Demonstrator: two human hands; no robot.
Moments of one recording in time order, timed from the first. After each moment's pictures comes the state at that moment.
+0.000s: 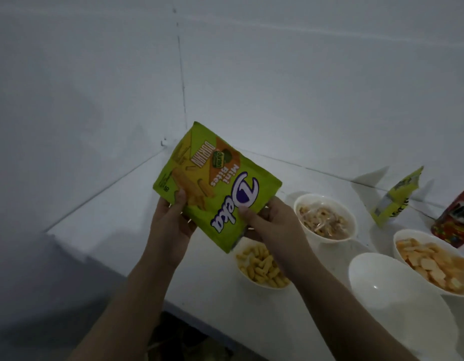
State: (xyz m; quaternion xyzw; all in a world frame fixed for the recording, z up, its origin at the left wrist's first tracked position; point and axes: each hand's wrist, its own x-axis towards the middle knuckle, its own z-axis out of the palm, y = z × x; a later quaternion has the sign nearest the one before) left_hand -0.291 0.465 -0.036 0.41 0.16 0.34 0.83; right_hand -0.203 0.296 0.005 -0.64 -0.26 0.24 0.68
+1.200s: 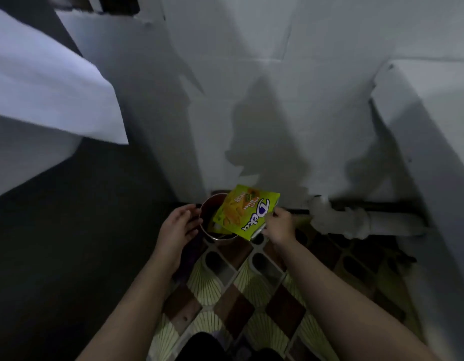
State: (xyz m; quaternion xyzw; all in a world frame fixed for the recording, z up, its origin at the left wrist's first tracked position) left_hand -0.721 0.355 -0.340 0.13 0.66 0.51 0.54; right_hand -0.512 0.451 -0.417 -0.70 -0.41 0.53 0.25
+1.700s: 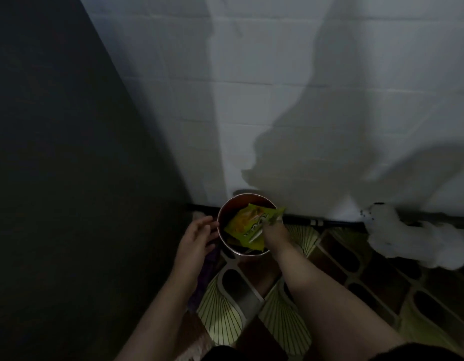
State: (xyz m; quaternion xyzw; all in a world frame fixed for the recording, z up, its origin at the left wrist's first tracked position) left_hand -0.747 0.381 -0.527 0.17 0.68 0.50 0.50; right_hand -0.601 0.510 -0.624 -0.70 -0.47 0.52 0.13
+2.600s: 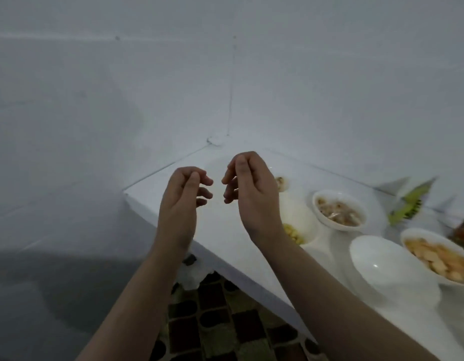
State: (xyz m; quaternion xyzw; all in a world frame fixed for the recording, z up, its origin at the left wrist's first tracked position) left_hand -0.433 0.365 0.046 0.63 0.25 0.47 0.56; right_hand -0.336 0.297 0.064 -0.57 -0.42 0.09 0.70
